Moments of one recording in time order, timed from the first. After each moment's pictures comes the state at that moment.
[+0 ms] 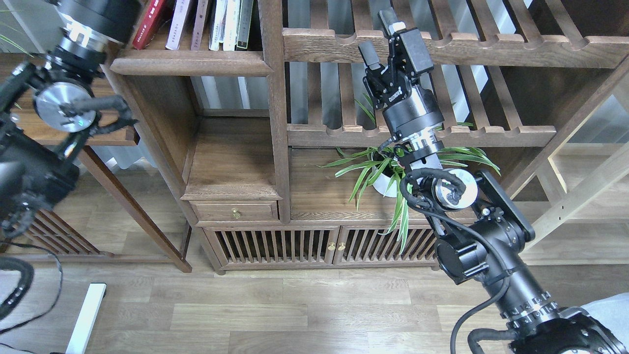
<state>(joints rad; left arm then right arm) -0.88 0.30 -0.95 -1.13 0.15 -0.49 -0.37 0.49 0.01 1.21 1.23 0.33 0.42 -0.02</state>
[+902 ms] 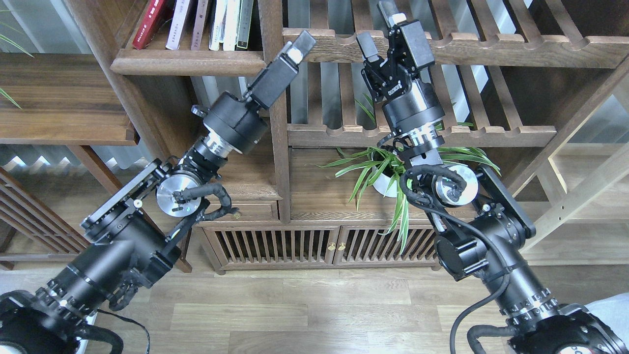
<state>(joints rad) -0.65 0.00 -0.90 -1.16 0.14 -0.49 -0.13 0.51 0.02 1.21 1.22 0.31 0.46 -0.04</state>
